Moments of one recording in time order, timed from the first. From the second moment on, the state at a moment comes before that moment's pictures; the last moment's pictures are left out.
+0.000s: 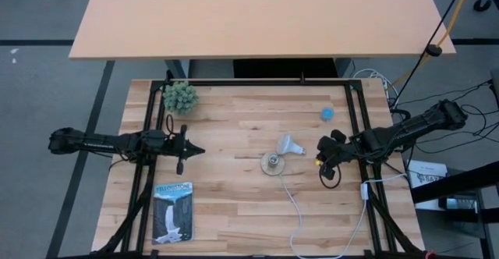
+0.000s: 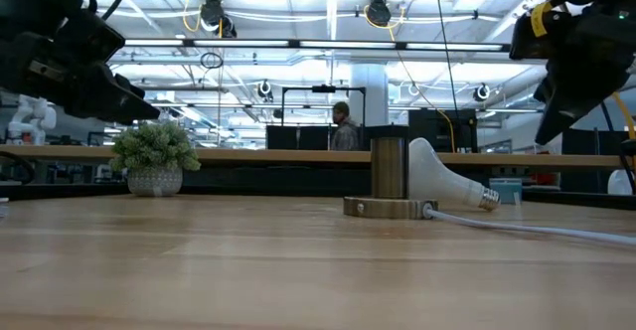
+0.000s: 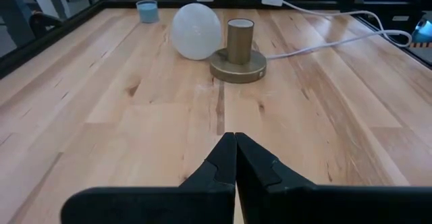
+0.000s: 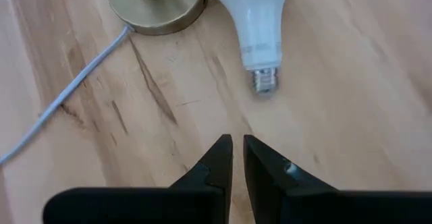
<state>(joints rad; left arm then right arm) -0.01 0.32 0.02 0.00 0.01 0.00 0.29 0.93 0.56 -0.70 0.27 0.68</state>
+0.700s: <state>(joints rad) -0.01 0.32 0.02 0.00 0.02 0.00 0.19 0.37 0.10 0.12 0.10 0.01</state>
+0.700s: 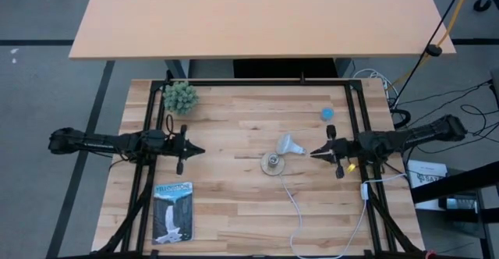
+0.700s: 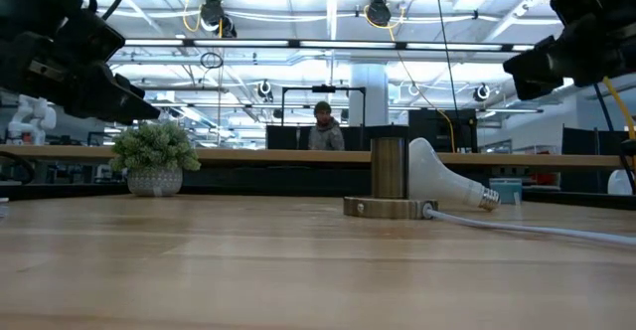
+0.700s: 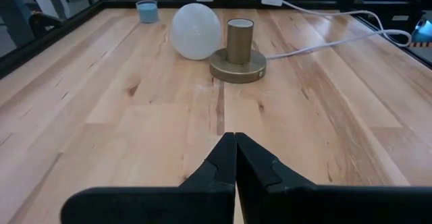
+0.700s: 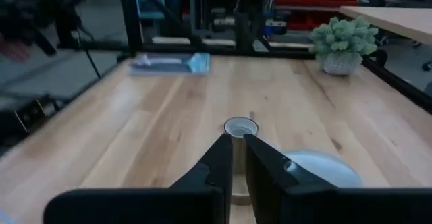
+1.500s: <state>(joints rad) -0.01 0.32 0.02 0.00 0.02 0.00 0.11 0.00 0.05 -0.02 0.05 0.04</state>
